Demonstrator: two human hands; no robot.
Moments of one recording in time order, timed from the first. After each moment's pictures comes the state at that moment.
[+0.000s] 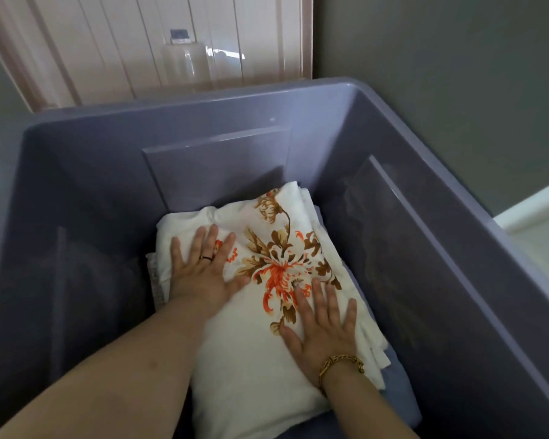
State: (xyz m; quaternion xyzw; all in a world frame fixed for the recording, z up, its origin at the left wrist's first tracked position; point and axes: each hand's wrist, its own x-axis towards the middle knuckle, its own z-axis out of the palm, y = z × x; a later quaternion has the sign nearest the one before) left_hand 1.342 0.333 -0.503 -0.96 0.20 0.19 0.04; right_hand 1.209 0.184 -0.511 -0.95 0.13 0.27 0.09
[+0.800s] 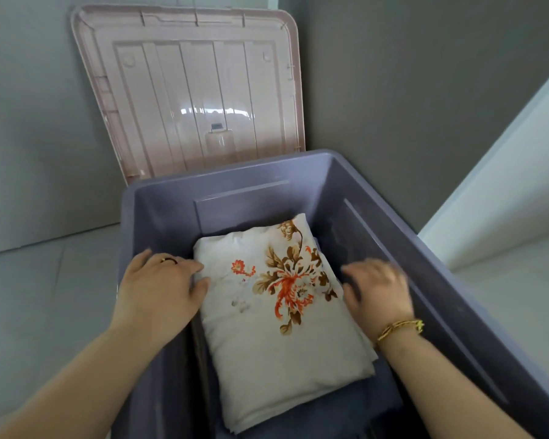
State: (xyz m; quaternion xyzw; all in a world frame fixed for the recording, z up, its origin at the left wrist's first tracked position) left_hand 1.269 0.415 -0.330 -0.97 0.23 -0.04 0.00; right_hand 1.182 0.158 -0.357 -0.99 0.14 -0.03 0.03
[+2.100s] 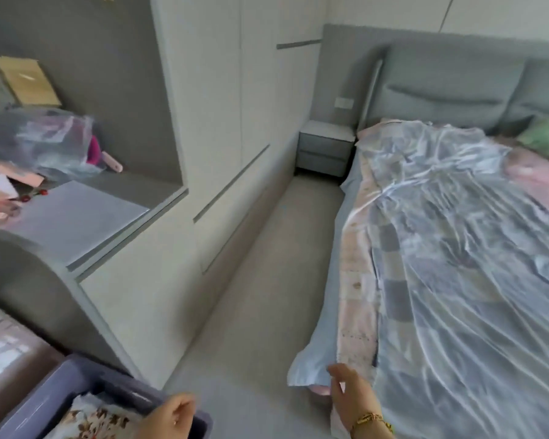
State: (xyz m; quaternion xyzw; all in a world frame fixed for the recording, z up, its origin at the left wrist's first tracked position) left_hand 0.966 0.200 0.114 -0.78 0.33 0.40 -0.35; right_hand 0.716 0.081 0.149 -0.69 0.63 -0.02 0.36
